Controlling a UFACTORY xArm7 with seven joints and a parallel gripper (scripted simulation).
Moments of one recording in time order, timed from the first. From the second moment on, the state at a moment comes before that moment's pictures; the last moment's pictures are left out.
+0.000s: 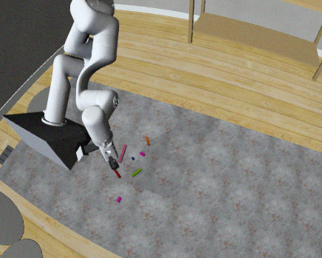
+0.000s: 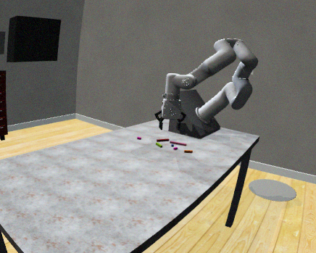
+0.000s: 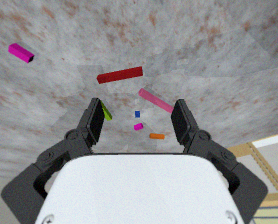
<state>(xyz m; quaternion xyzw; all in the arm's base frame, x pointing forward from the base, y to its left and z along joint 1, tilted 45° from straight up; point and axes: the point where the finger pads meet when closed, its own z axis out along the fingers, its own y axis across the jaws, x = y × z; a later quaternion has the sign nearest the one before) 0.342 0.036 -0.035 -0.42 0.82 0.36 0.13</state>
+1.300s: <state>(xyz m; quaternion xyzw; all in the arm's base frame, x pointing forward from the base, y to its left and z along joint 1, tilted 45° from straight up) 0.347 0.022 -0.055 -0.72 0.58 0.29 0.25</state>
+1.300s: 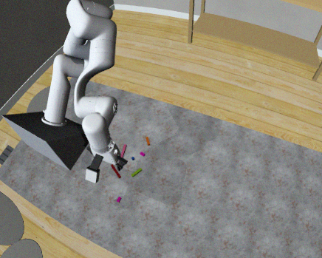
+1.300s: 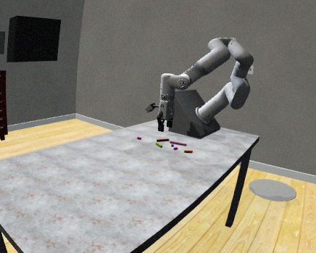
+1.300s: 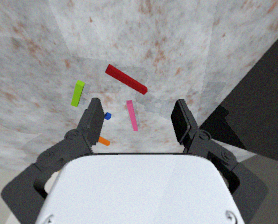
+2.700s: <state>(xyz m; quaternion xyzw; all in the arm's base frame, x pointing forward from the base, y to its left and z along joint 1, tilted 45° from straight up) 0.365 0.004 -0.077 -0.92 0.07 0.10 0.37</state>
